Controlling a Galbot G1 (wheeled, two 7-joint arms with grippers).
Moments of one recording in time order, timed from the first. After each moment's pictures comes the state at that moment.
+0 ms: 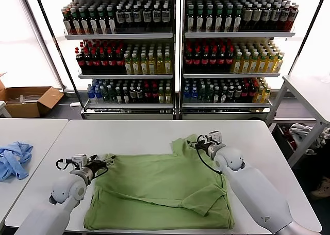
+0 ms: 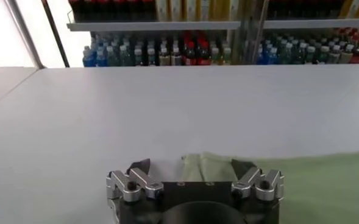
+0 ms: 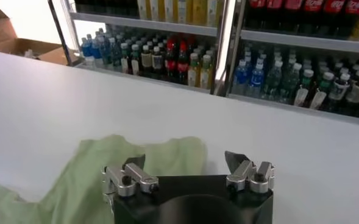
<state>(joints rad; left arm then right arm) 0.99 -0.94 -0.27 -1.62 -0.75 0.57 -0.20 -0.58 1.11 -0.07 1.36 0.63 -0.58 0.06</state>
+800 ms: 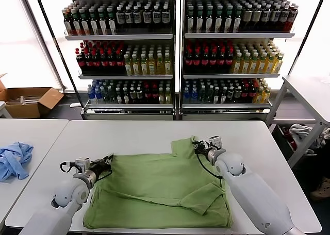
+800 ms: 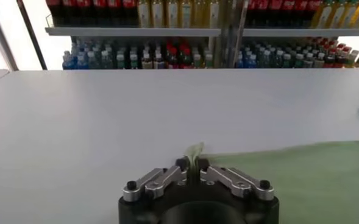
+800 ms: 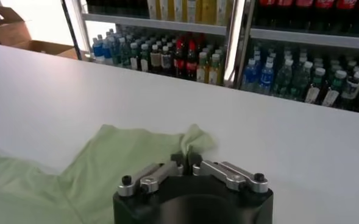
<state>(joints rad) 1.01 -0.94 -0.26 -1.64 -0.74 0.55 -0.14 -0.62 1.10 -0.03 1.41 0.63 -0.55 0.01</state>
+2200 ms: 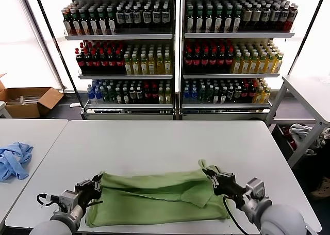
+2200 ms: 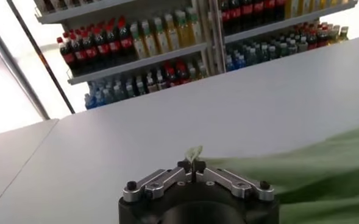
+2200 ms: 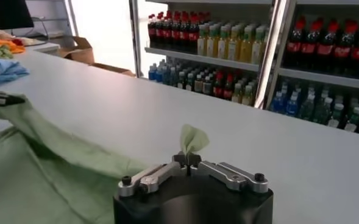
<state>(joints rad) 1.55 -0.74 -0.41 -2.19 -0.62 0.47 -0.38 -1.48 0.72 0.41 2.27 0.68 -0.47 0.01</state>
